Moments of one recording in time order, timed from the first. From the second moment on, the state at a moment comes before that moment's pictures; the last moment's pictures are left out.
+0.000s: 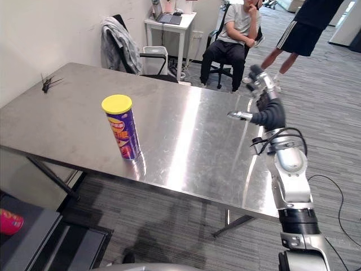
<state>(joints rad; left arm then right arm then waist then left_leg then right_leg) 0.24 0.17 0.08 1.15 -0.12 -0.13 -0.13 -0.28 -0.55 -0.09 -0.01 0.41 -0.20 0.18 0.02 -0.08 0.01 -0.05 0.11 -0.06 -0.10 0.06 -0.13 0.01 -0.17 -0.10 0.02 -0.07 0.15</state>
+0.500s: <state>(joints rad) 0.24 0.17 0.08 1.11 -0.12 -0.13 -0.14 -0.42 -0.55 0.16 0.14 0.48 -0.14 0.25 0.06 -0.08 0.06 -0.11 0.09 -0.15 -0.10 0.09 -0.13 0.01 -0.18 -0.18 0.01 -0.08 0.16</state>
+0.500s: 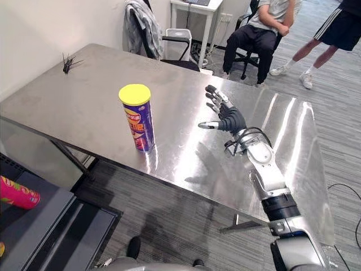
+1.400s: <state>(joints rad) 0.21 0.17 0.06 1.09 -0.16 -0.15 -0.12 -0.77 -0.59 0.45 0.27 0.49 -0.12 0.27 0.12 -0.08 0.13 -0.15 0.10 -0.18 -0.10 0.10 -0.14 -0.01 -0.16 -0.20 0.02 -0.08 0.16</state>
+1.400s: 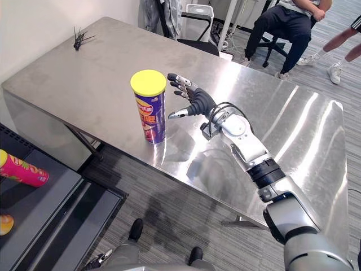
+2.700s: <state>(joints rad) 0.19 0.19 0.03 1.09 -0.16 -0.15 -0.11 -0.84 -0.57 0.56 0.33 0.52 -0.09 0.31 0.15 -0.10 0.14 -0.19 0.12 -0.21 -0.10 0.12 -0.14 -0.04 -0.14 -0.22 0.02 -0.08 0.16</state>
